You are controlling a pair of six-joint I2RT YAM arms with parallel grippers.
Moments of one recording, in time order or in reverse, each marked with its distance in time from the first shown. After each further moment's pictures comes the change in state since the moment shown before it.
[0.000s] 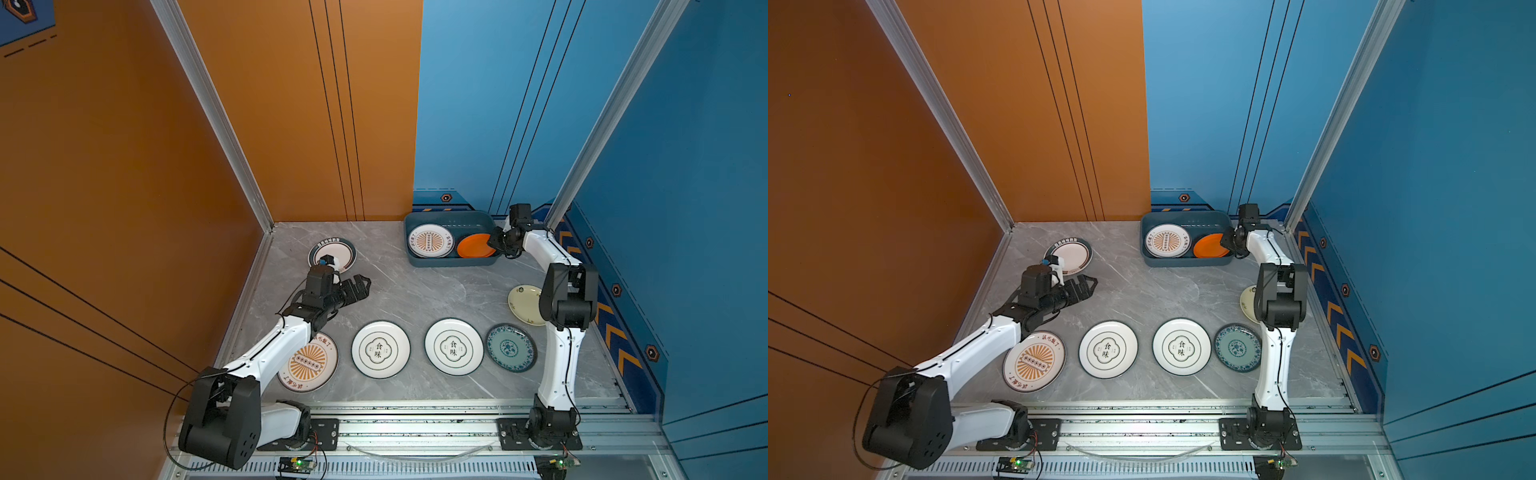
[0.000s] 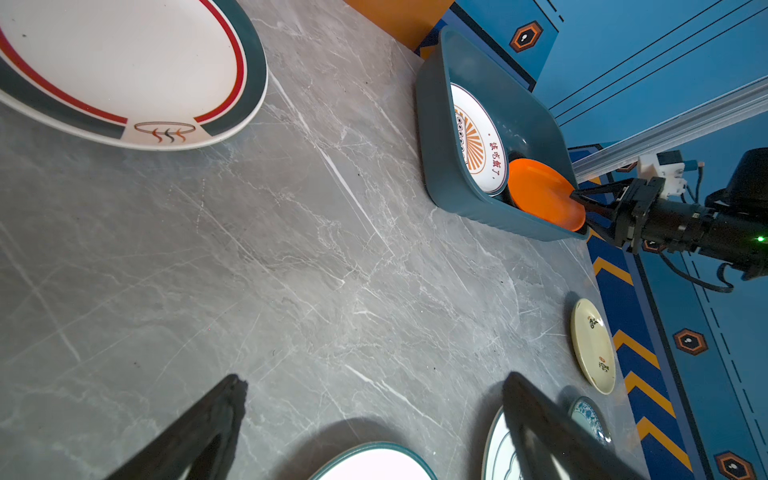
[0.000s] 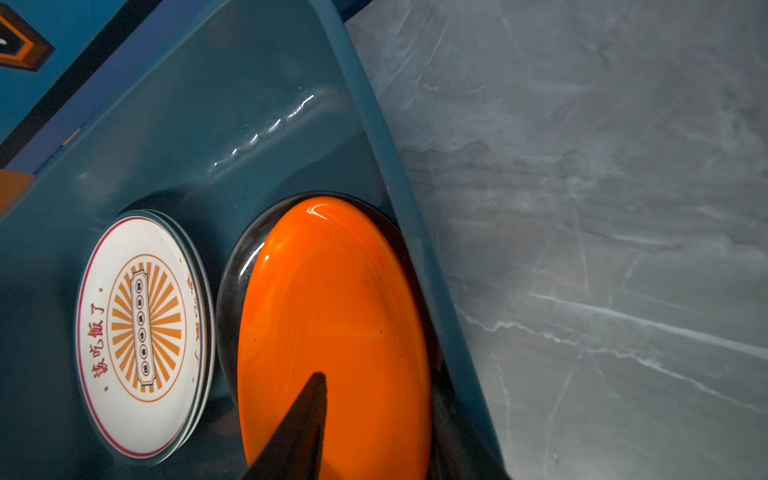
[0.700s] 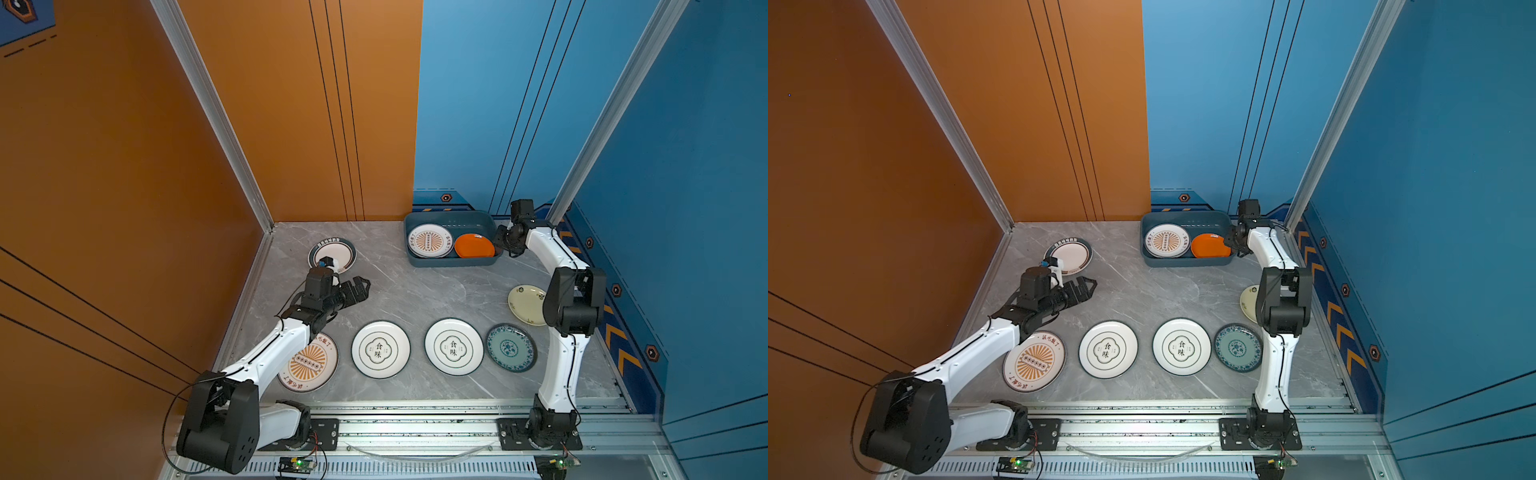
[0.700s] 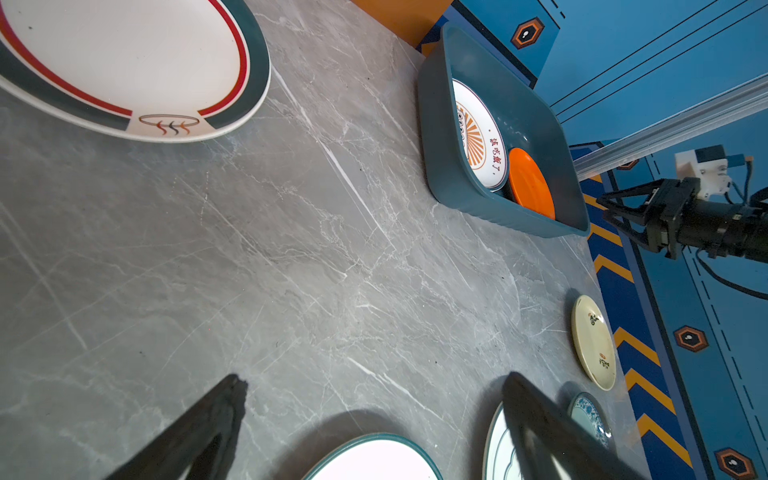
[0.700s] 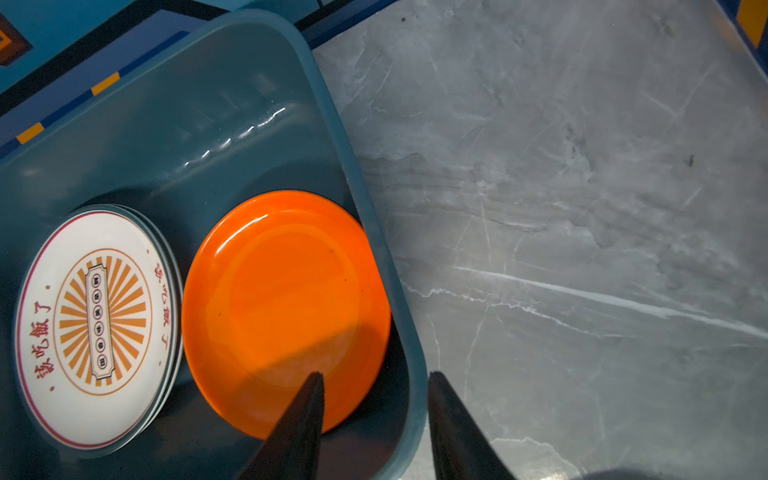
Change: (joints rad) left arm 0.002 -0.021 -0.018 -0.007 -0.001 0.000; right arm 0.020 -0.106 -0.036 -0.083 0.151 -0.050
